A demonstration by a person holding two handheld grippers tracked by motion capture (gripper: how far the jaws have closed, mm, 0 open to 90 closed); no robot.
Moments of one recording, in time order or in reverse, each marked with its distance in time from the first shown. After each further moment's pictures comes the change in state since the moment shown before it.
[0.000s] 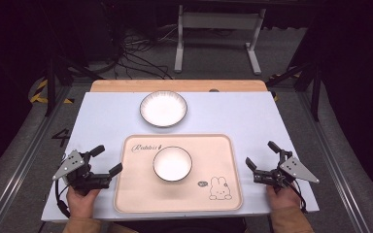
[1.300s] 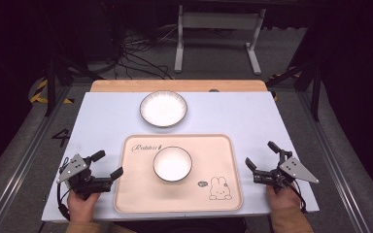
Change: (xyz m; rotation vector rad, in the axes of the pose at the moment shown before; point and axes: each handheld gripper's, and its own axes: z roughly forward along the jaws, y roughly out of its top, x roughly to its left) left arm -0.001 -0.013 0.001 0.041 0.016 -0.016; right arm 0.001 0.000 0.000 0.003 0.000 -0.009
